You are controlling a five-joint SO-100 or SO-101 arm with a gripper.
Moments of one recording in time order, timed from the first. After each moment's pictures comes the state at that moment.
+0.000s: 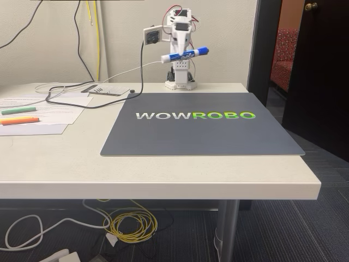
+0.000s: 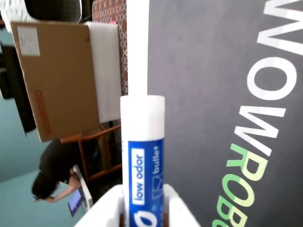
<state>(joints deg) -8.3 132.0 123.5 39.4 -1.0</state>
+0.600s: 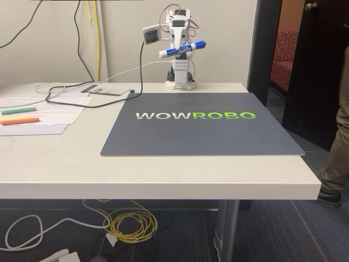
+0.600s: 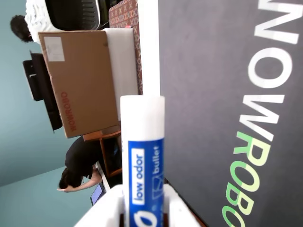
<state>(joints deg) -9.3 148.5 131.4 42.5 0.9</state>
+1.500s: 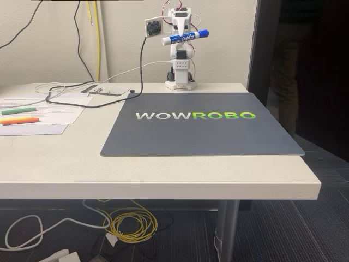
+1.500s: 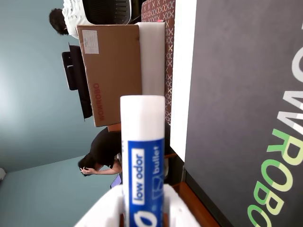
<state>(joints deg) -10.5 154.2 131.4 40.2 0.9</state>
